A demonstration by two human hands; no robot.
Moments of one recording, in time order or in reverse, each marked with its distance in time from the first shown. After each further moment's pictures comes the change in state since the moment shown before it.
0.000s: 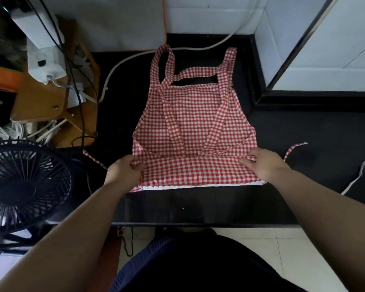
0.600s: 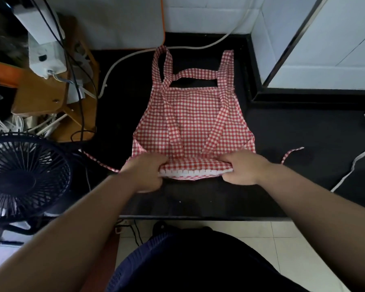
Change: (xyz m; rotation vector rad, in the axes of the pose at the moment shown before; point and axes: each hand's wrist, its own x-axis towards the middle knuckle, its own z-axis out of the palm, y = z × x) left_hand -0.028 0.040 0.001 0.505 -0.236 0.572; right_hand -0.027 -0.029 0.004 -0.234 -0.141 -0.458
